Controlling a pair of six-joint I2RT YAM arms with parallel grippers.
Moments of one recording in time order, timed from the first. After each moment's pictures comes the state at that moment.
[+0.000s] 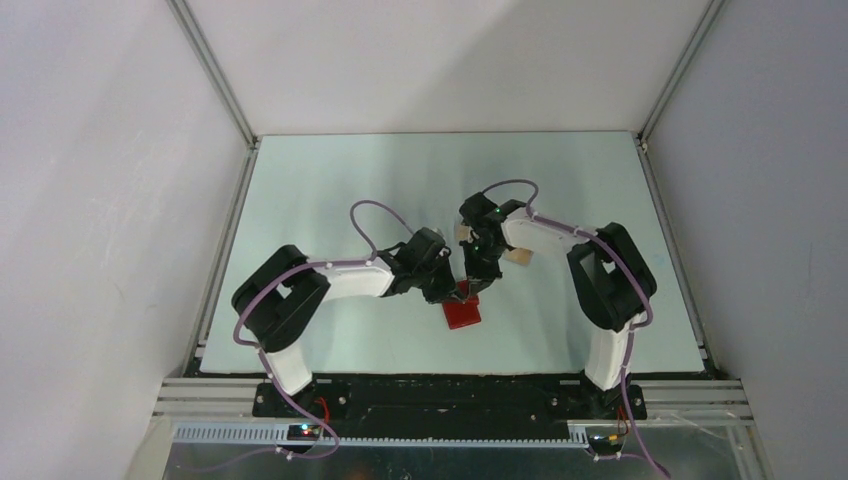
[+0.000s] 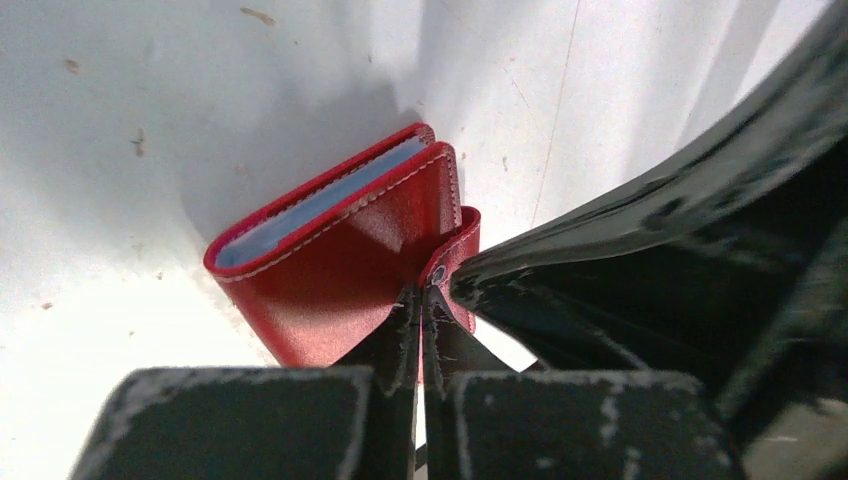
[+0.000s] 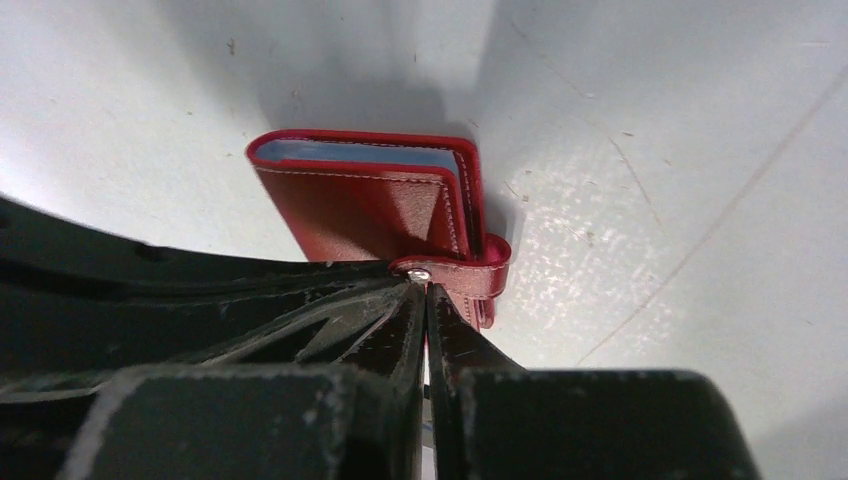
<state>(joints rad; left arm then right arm) -0.81 1.75 0.90 -0.04 0.24 -1.05 0.63 1.89 1.30 -0.80 -0.29 0.52</state>
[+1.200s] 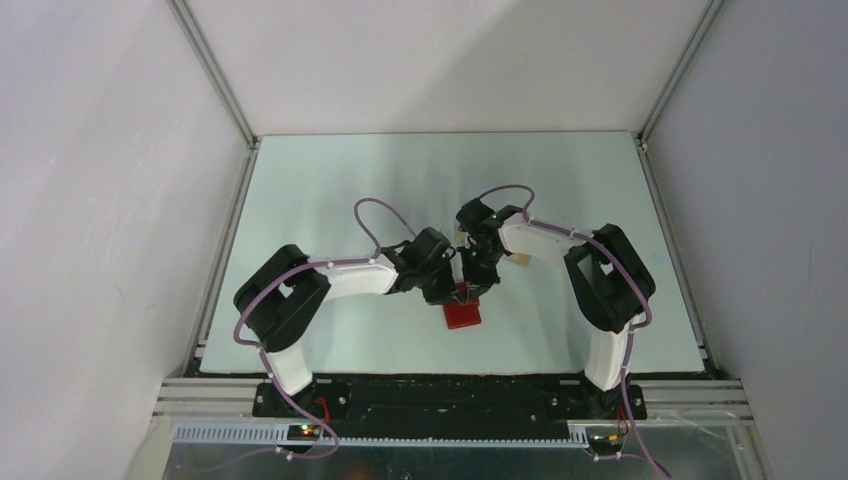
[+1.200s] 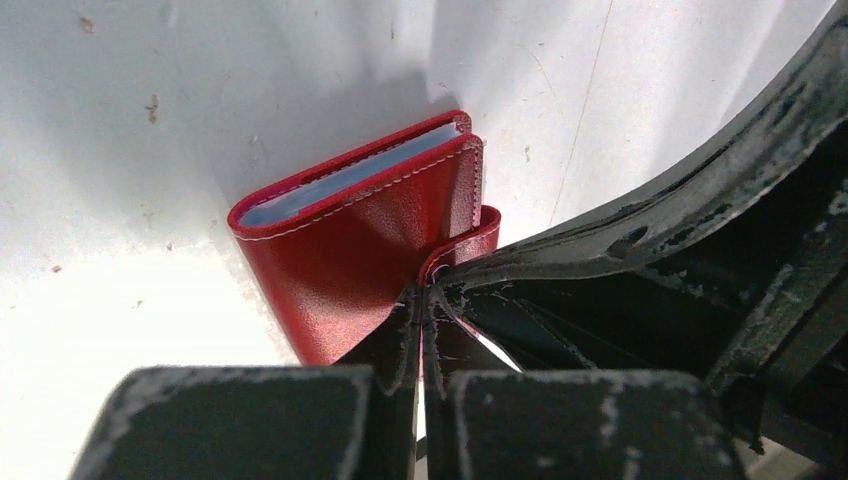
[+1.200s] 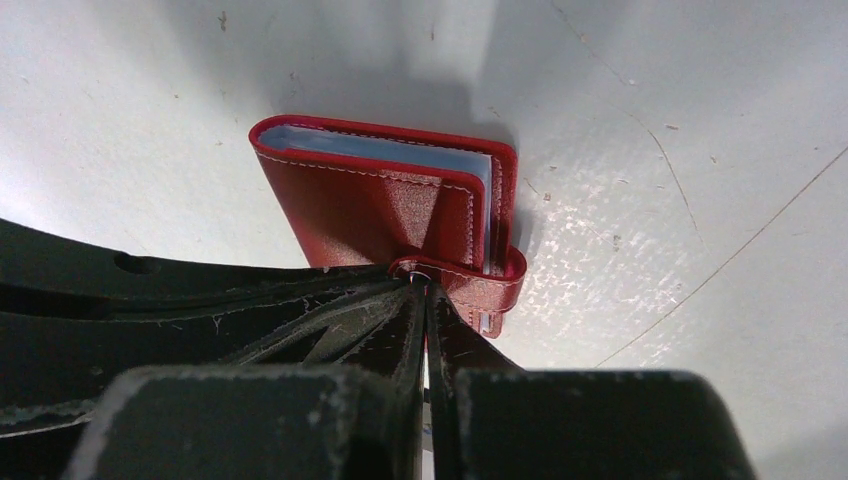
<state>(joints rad) -0.82 1.76 0.94 -0.14 0.21 -1.05 0.66 1.88 1.26 -0.77 -0.29 0.53</state>
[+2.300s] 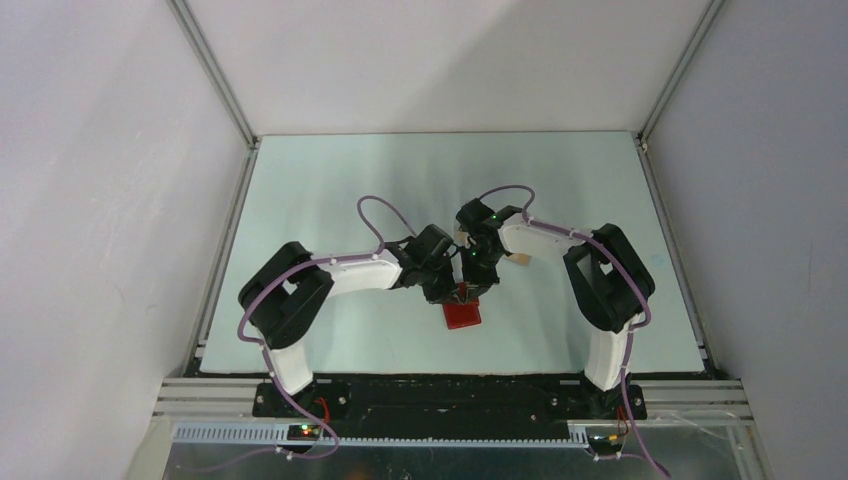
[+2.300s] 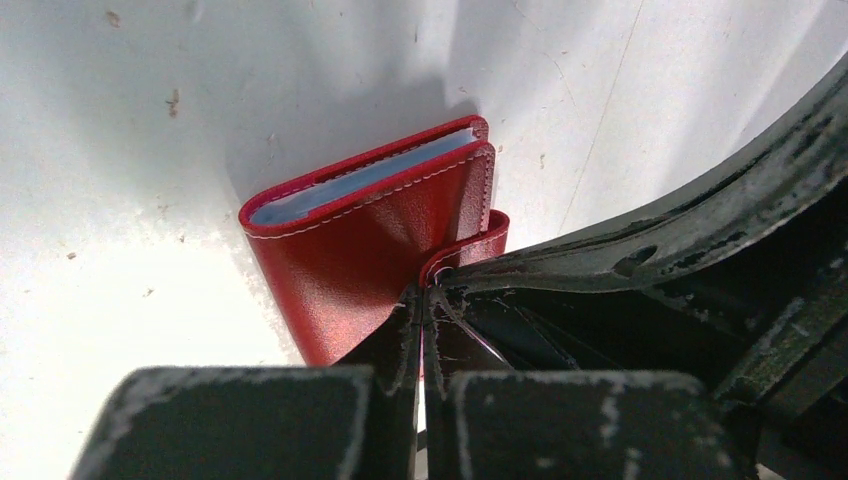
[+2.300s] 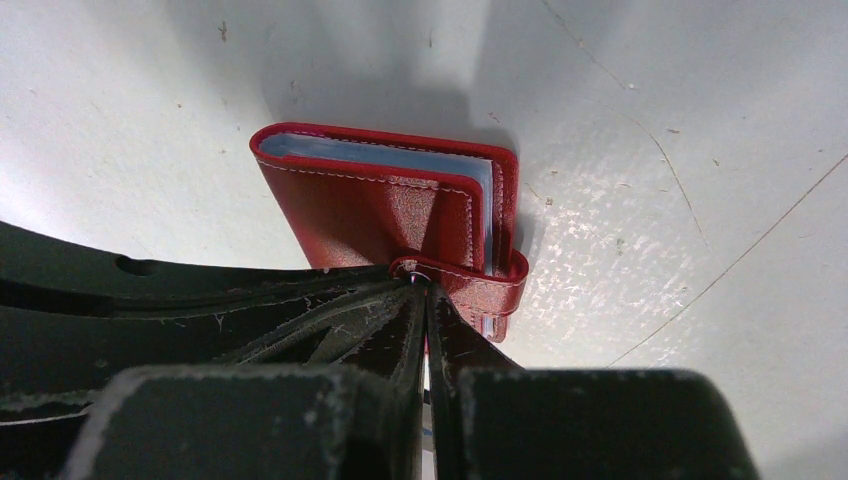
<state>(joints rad) -0.83 1.79 1.00 -0.24 0.20 -1.06 0.66 1.88 1.26 -0.76 -0.28 0.55</state>
